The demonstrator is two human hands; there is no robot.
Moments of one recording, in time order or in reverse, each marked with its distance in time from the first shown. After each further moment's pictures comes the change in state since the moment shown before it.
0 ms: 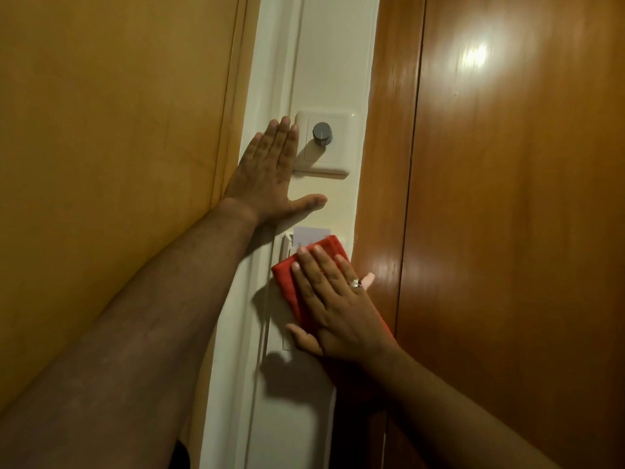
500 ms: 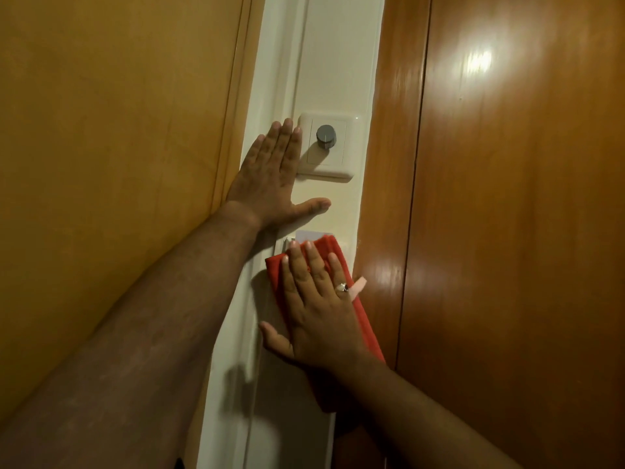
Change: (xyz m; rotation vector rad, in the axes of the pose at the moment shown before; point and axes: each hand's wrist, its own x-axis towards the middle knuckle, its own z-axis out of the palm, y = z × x) left_hand 0.003 0.000 0.003 0.011 0.018 0.010; right_hand 0.023 -0.030 -0.004 0.052 0.001 0.138
